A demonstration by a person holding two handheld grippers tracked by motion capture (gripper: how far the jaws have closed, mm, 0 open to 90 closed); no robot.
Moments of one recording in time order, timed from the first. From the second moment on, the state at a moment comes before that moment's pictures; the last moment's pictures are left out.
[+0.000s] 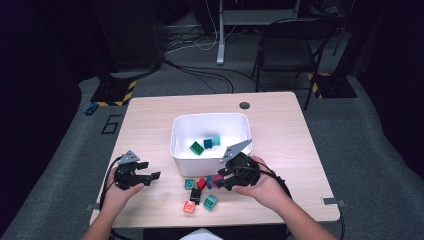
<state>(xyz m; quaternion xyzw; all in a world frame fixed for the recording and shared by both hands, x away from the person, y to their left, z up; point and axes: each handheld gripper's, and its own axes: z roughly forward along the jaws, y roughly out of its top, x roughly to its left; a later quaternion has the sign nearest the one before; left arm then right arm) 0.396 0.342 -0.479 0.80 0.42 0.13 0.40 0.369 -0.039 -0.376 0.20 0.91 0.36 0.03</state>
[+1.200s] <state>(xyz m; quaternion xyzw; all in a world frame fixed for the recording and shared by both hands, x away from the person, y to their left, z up) 0.397 0.342 -0.478 0.80 0.42 0.13 0.40 0.416 -0.042 -0.303 0.22 0.90 0.38 0.06</state>
